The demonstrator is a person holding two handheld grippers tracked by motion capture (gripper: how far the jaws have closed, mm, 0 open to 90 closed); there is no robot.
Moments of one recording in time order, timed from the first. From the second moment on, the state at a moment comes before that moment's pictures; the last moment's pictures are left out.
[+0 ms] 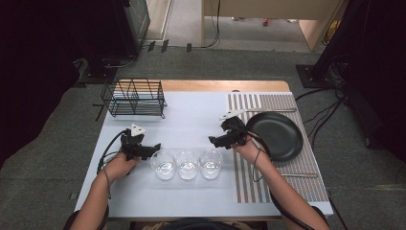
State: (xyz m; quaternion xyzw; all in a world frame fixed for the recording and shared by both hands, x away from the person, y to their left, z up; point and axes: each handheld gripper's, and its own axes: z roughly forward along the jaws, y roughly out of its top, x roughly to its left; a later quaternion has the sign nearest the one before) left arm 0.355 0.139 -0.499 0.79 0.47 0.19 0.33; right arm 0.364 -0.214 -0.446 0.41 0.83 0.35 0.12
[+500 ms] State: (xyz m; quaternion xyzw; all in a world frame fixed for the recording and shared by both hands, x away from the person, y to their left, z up) left arm 0.355 0.139 -0.499 0.79 0.47 0.19 0.33; right arm 0.359 -0.214 -0.434 0.40 0.83 0.36 0.12
